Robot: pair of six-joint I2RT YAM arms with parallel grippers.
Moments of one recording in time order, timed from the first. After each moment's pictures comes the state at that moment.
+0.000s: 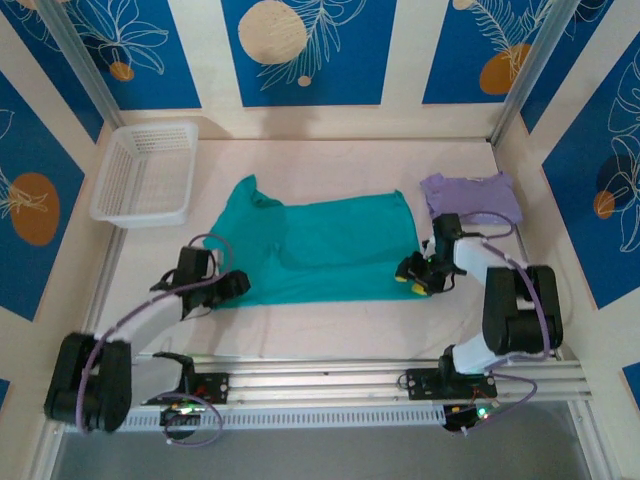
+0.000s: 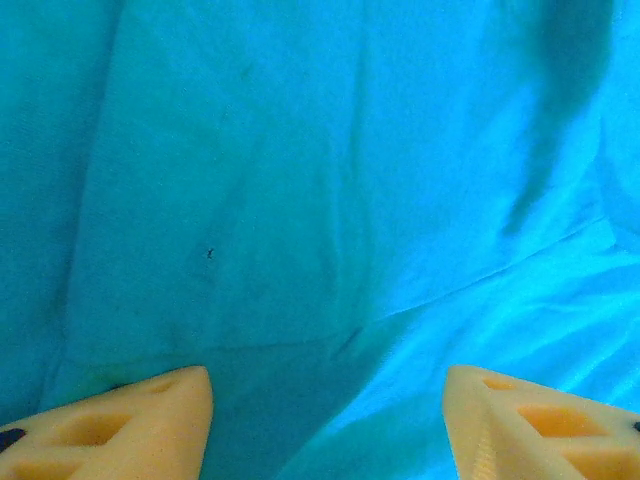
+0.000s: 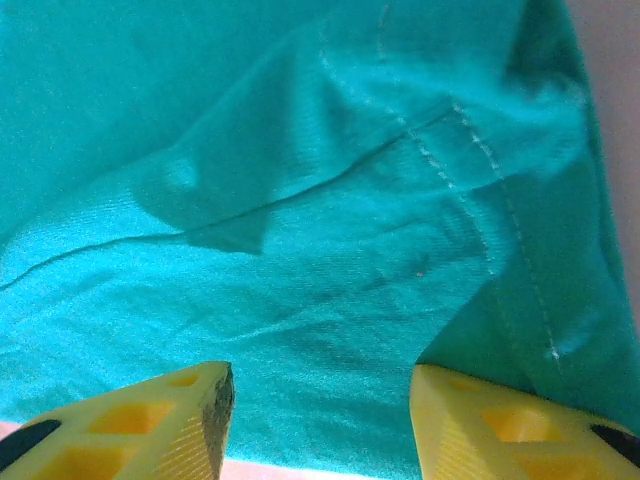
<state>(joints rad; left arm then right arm) -0.19 1.08 0.38 -0.29 0.31 -0.58 0.04 1.45 0.71 -0.70 -0.40 0.49</state>
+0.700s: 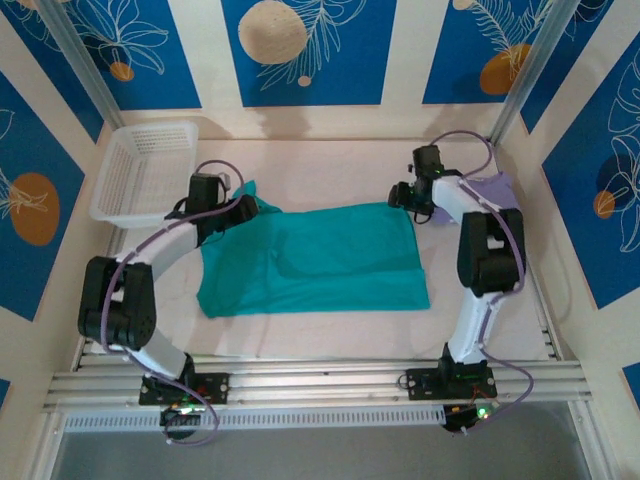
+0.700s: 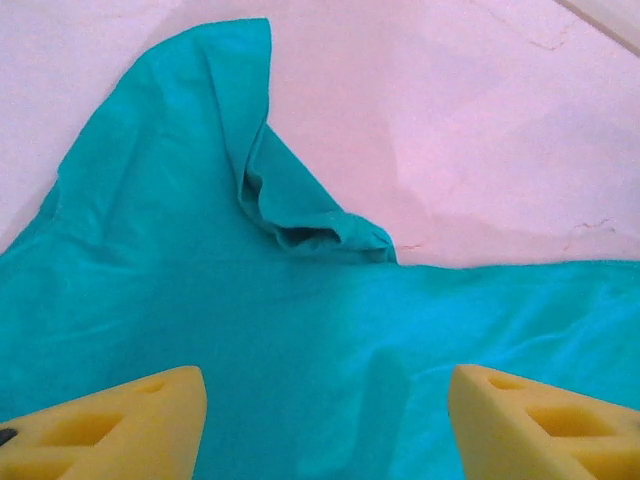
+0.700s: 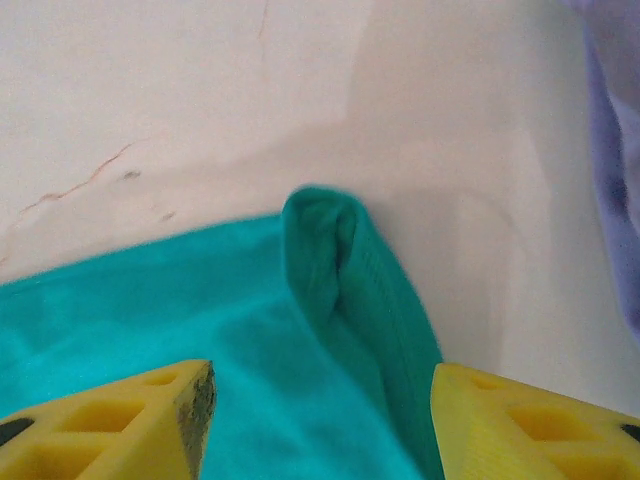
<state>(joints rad) -0.19 1.61 1.02 -0.17 0.21 -0.50 0.10 2.00 1.48 -0.59 -0.06 0.28</state>
